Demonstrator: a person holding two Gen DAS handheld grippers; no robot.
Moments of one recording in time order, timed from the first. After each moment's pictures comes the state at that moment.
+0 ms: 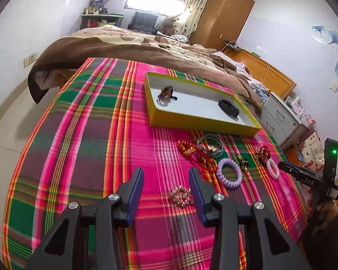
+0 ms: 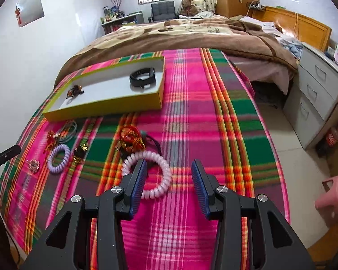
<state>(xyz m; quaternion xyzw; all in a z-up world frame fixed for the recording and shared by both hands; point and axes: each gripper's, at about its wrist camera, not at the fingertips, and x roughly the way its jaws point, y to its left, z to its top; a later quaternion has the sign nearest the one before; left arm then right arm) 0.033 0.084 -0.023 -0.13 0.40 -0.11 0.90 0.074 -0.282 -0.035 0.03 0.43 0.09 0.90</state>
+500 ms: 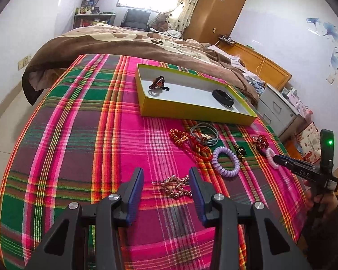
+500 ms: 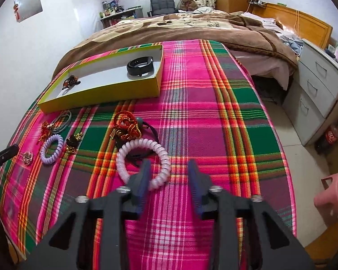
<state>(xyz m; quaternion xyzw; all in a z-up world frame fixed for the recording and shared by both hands) 0.029 0.072 -0.030 -0.11 0.40 -0.13 0.90 0.073 -0.282 -0.049 0.03 0.44 0.08 0.89</state>
